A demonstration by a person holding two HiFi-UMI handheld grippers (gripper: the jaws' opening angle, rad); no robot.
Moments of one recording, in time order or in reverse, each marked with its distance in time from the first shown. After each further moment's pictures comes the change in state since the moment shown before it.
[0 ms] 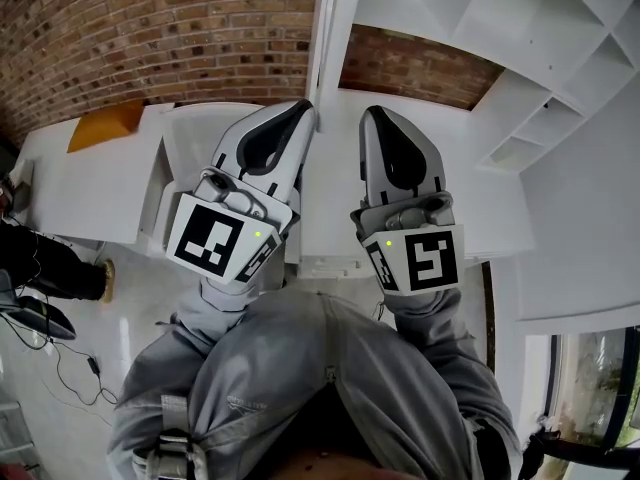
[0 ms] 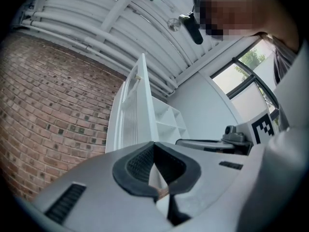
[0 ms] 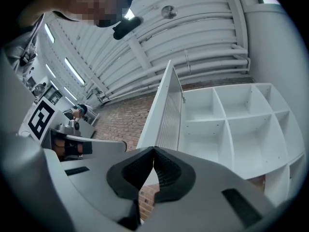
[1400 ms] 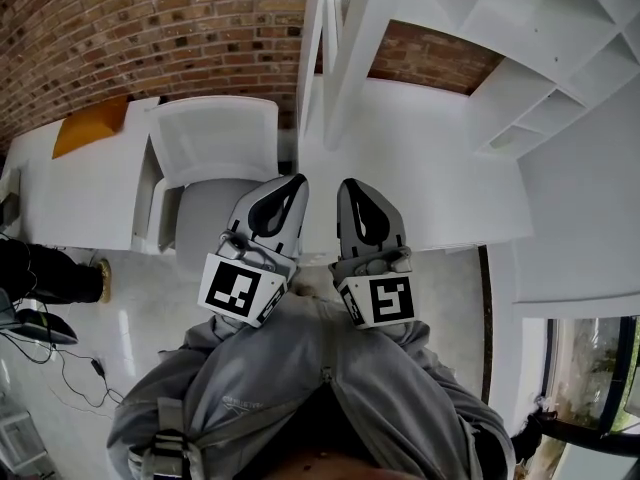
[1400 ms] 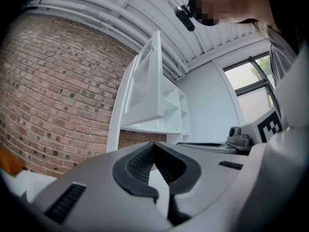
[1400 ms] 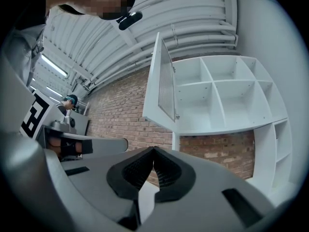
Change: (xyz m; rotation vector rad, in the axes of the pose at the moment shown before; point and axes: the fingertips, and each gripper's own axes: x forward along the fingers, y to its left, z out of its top) left arm -0.043 -0.009 -0.117 -0.166 0.240 0.032; right arm -0.039 0.040 -0.119 0.156 0.271 -0.095
